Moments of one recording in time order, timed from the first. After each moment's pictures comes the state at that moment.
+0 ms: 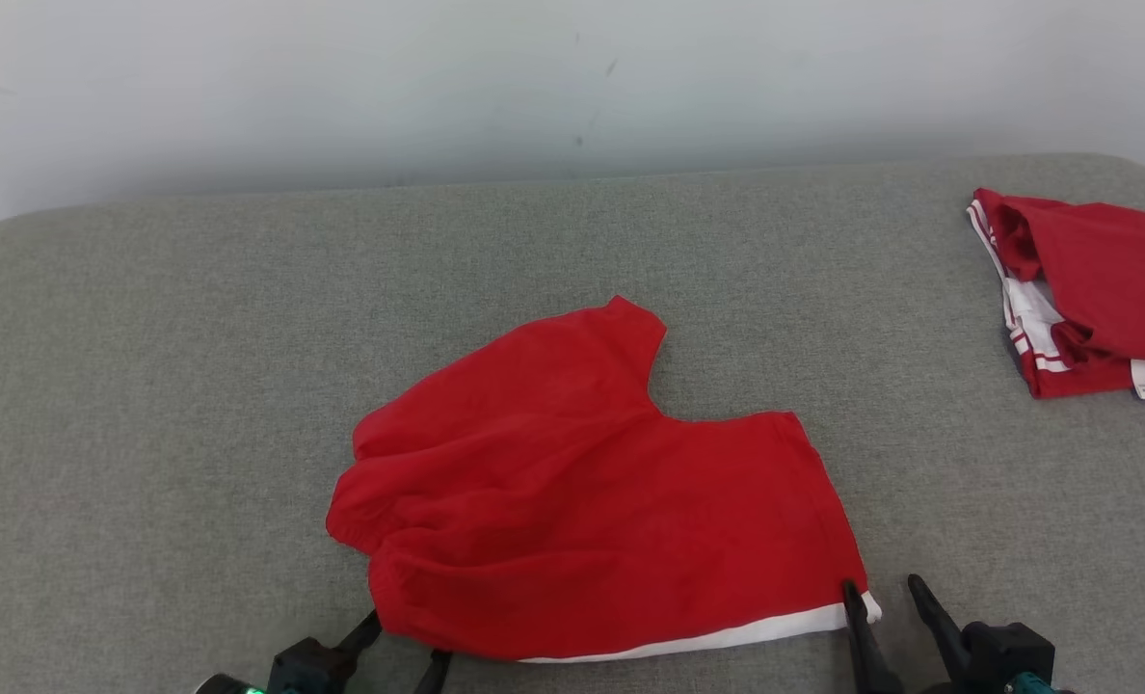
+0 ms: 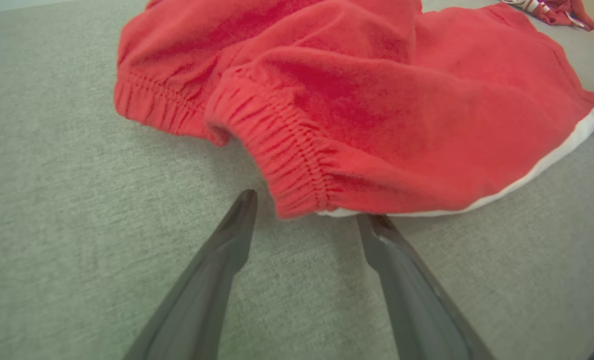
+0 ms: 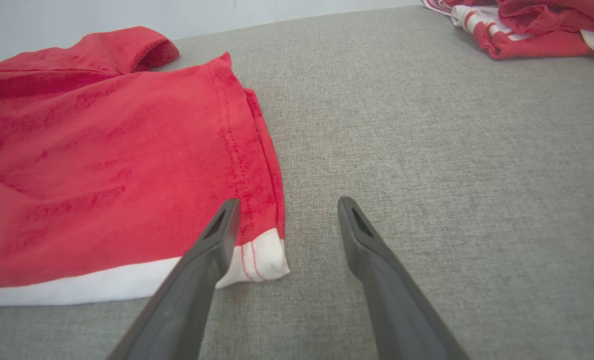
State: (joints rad) left arm -0.16 0.26 -0.45 0.48 -0.31 -0.13 -0.26; right arm -0.08 -0.08 0.07 0.52 0.20 0.13 -0.26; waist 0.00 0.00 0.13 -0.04
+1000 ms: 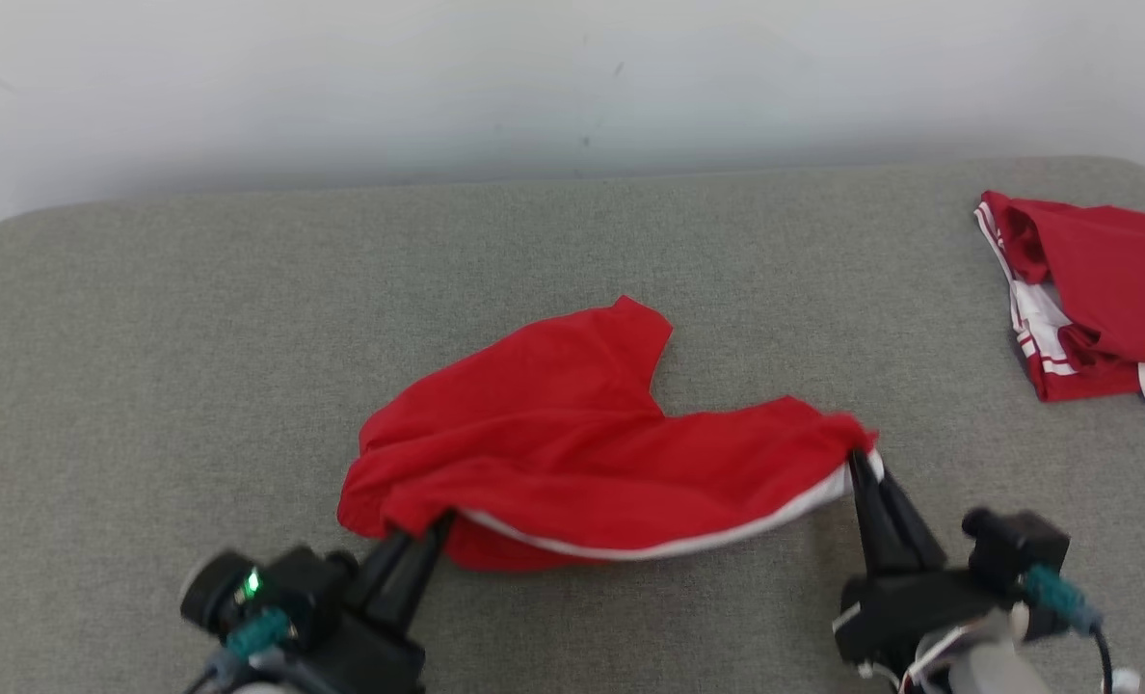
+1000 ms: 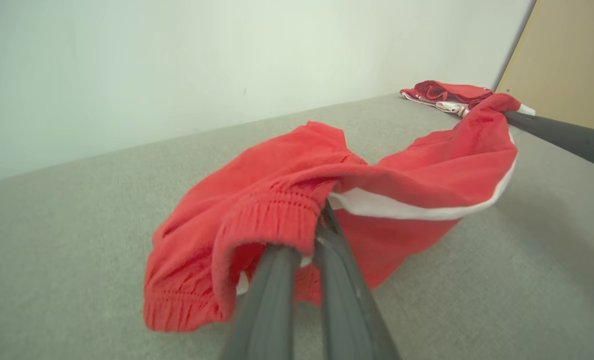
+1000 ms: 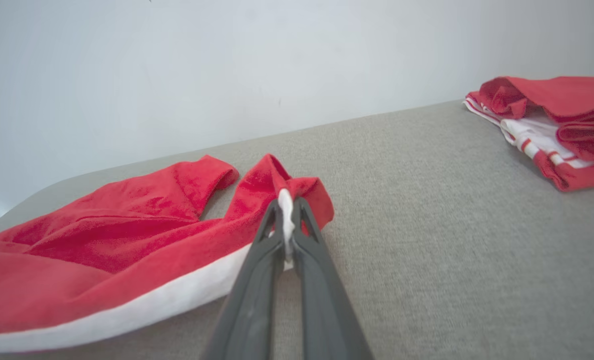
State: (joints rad) left arm -0.27 0.32 -0.51 0.24 -0.35 -0.13 -0.26; right arm -0.23 -0.11 0.17 0.44 0.36 0.13 -0.26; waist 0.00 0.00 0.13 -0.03
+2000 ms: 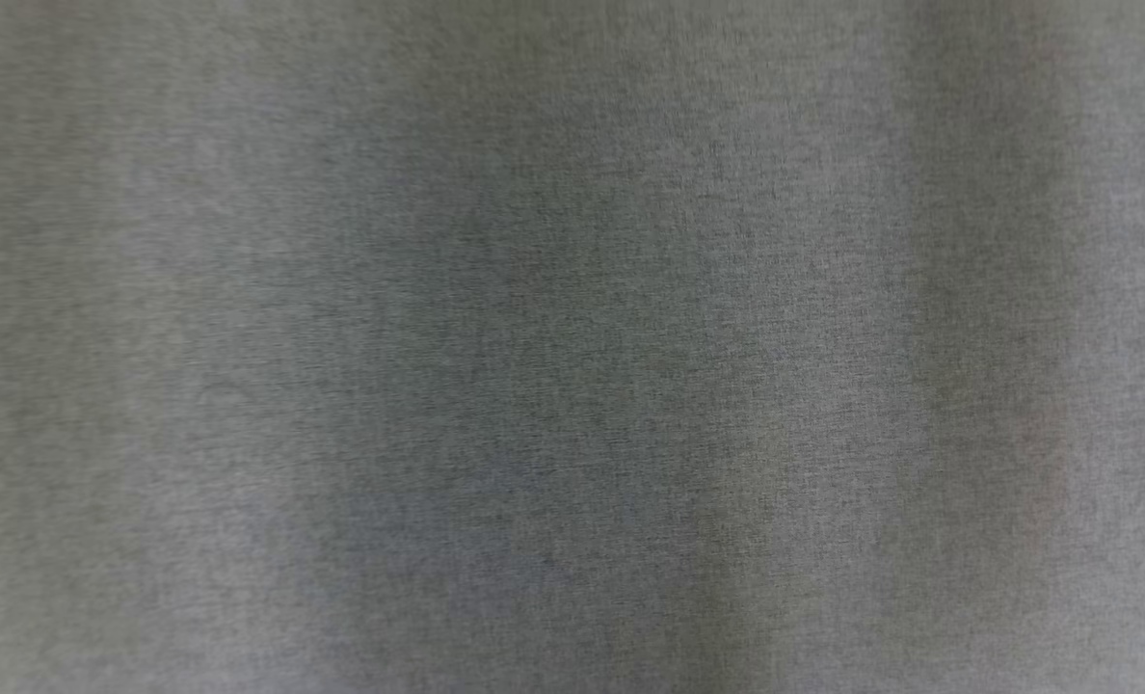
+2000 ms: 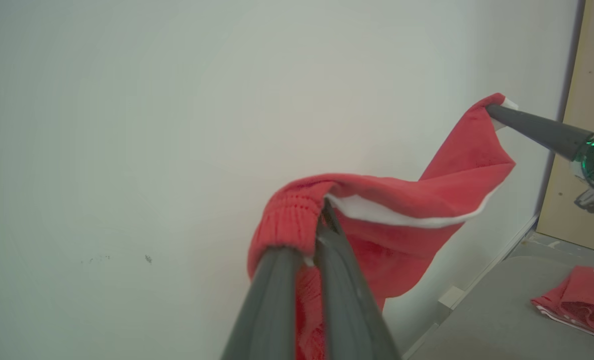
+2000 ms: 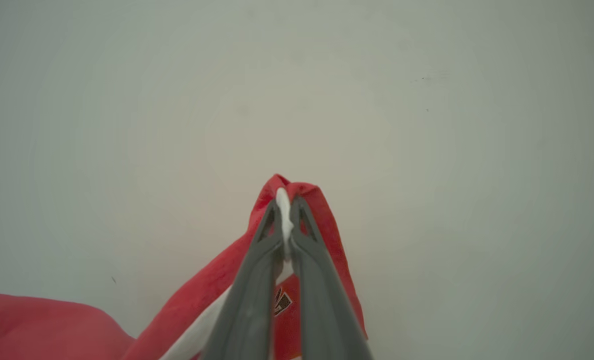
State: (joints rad) left arm -1.87 0.39 -0.81 0.60 -0.84 -0.13 -0.07; right arm -1.73 -0.24 0.16 0.76 0.56 0.13 -0.02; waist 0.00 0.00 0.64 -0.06
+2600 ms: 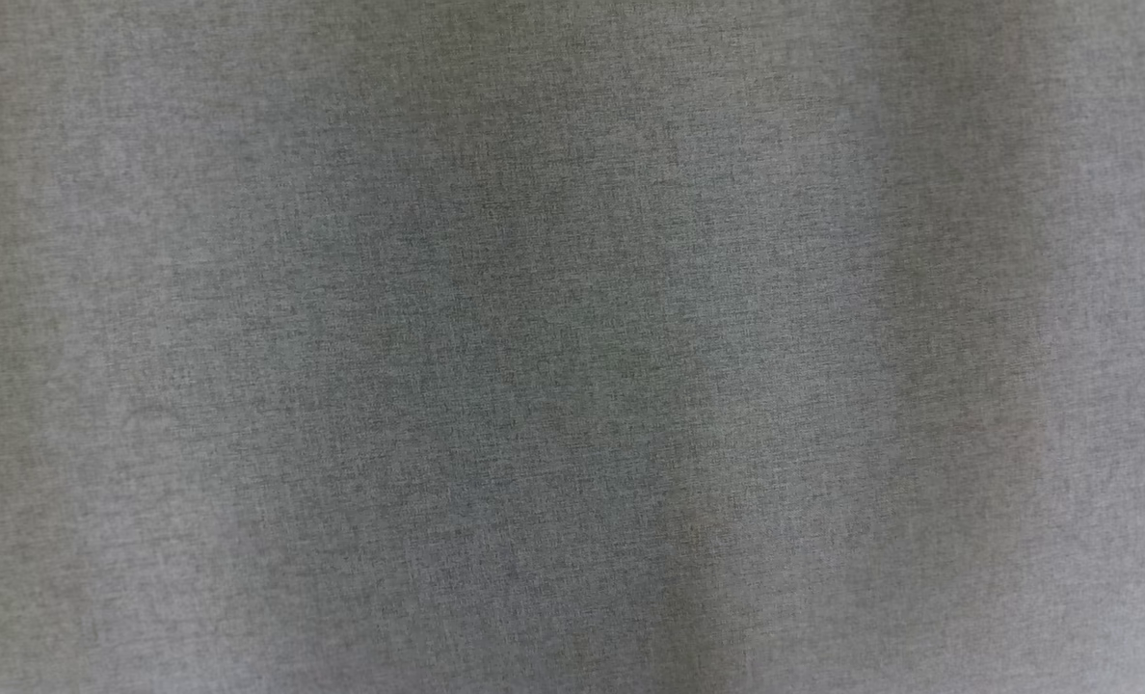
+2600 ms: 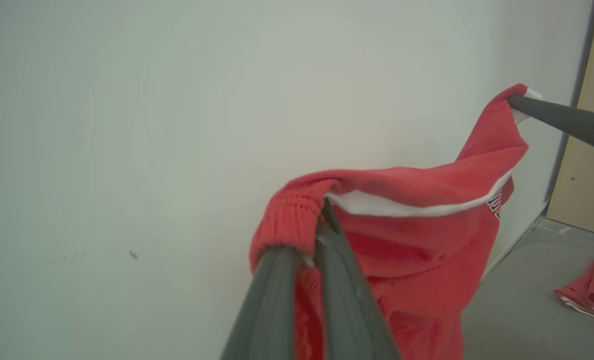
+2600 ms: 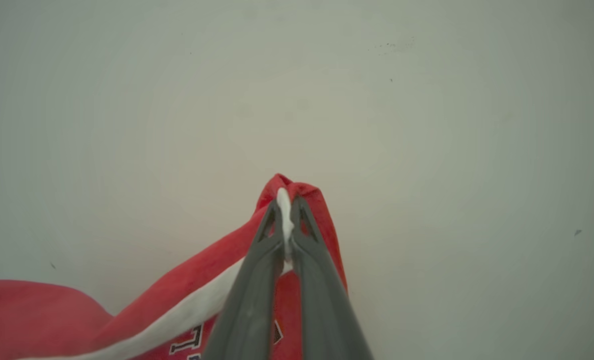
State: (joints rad) left arm -2.06 0.40 -1.07 0.77 -1.00 -0.13 -0.12; right arm -1.90 -0.22 0.20 1.01 0.56 0.13 -0.09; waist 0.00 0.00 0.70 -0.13
